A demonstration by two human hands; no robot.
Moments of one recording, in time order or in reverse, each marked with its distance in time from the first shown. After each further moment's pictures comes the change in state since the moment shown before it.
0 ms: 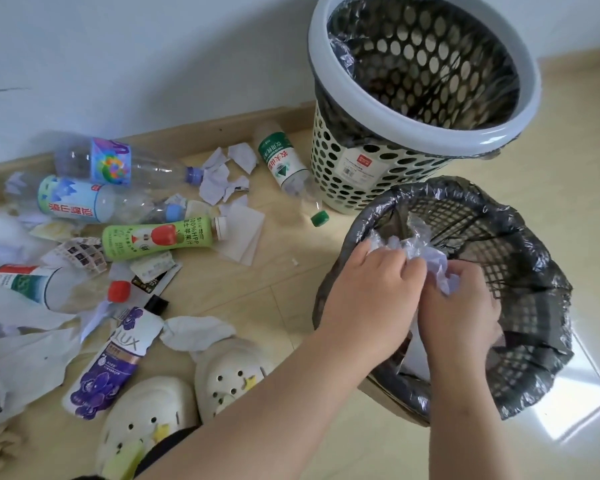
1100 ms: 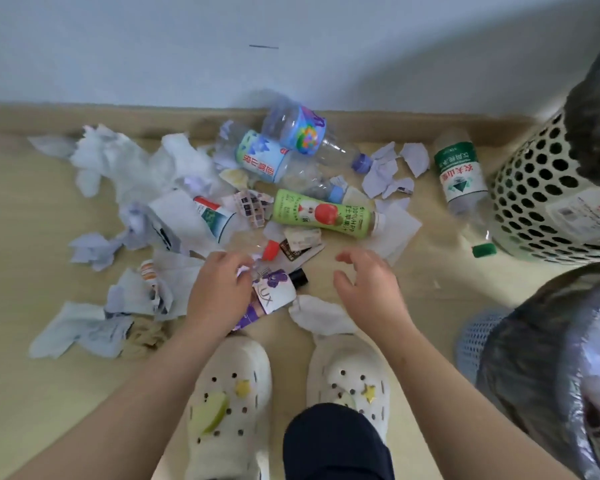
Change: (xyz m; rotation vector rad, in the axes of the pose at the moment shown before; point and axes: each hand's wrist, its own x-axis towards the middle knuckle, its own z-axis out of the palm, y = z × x) left_hand -0.189 -0.236 -0.024 -0.288 0.241 -1.146; right_hand -0.101 -0.088 0.177 -0.227 -0.792 -0.786
